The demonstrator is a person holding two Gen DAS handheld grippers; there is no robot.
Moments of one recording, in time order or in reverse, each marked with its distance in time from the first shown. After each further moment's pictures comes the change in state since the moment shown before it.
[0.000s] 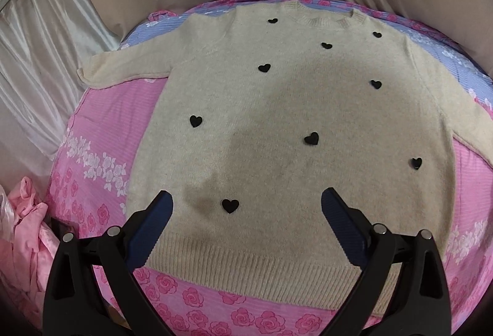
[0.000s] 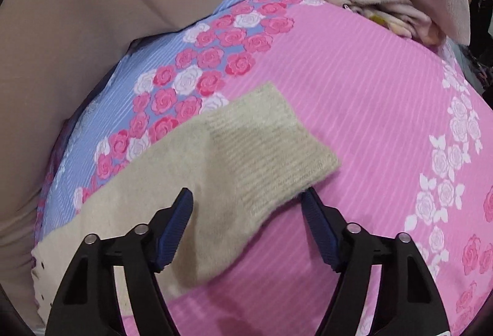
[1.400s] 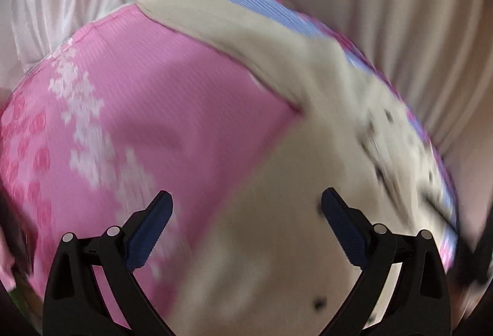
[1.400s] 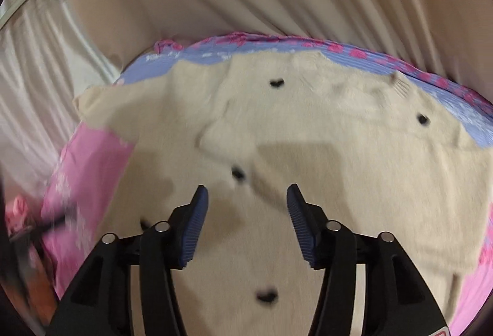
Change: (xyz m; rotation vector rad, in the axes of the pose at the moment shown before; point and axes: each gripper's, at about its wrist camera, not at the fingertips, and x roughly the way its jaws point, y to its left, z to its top) left arm 0.110 0.243 0.038 -0.595 -0.019 -0.244; right arm -0.125 0.473 -0.419 -1.151 0.213 0.549
